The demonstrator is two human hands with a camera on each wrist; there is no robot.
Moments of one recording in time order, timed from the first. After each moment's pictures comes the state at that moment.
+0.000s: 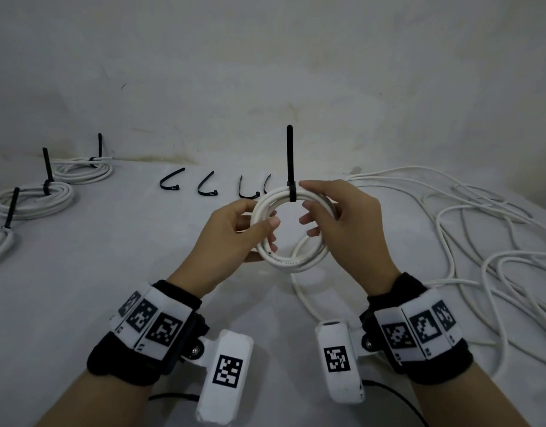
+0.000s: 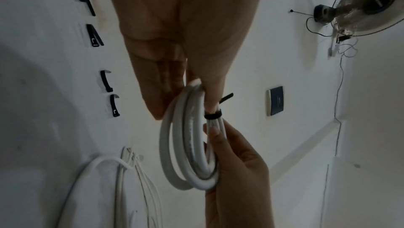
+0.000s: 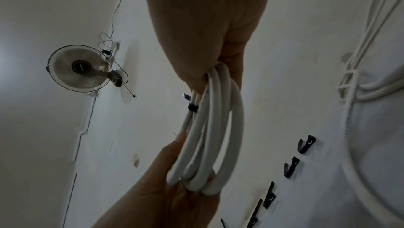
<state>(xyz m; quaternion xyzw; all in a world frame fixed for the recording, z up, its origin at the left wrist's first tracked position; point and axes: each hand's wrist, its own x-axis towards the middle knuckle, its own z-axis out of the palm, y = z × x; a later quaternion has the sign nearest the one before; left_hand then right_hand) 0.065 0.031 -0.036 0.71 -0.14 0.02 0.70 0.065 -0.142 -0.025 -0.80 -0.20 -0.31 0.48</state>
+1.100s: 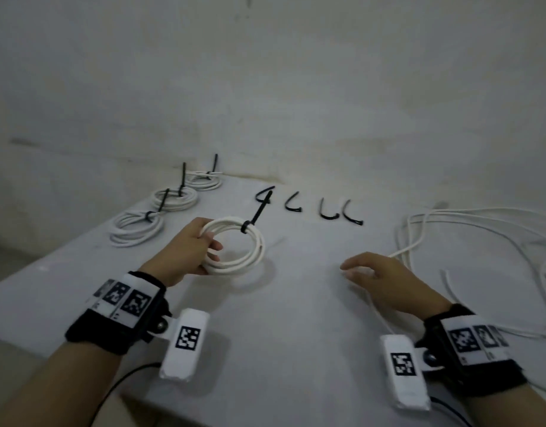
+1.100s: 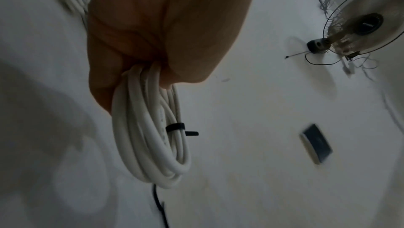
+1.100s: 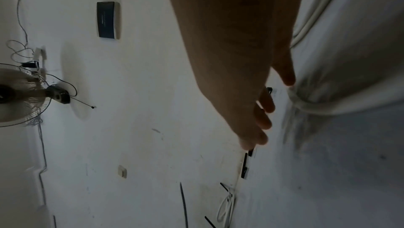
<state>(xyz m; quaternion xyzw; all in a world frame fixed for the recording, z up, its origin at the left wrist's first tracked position) 0.018 0.186 -0.033 0.80 0.14 0.07 0.58 0.088 -0.137 -0.072 -0.92 -0.23 0.00 0.31</state>
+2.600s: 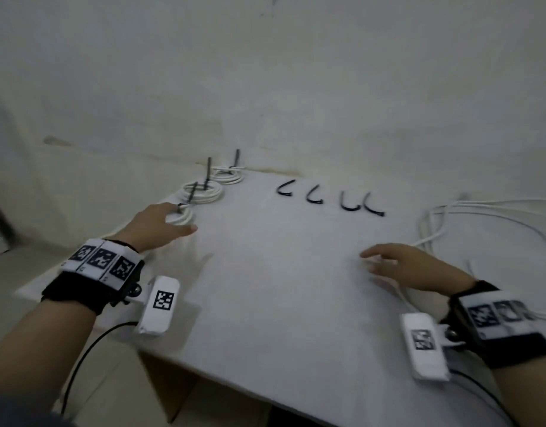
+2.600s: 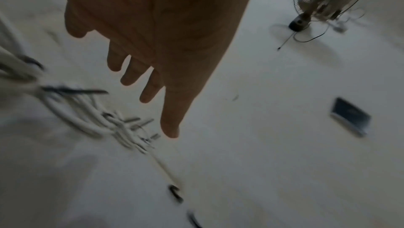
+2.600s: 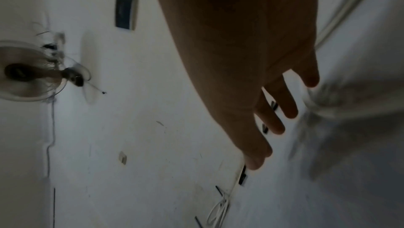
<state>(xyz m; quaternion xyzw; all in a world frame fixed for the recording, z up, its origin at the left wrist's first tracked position) -0.002 0.297 -0.018 0.95 0.19 0.06 0.22 0.076 -0.121 -0.051 -0.94 -0.23 0.09 0.22</state>
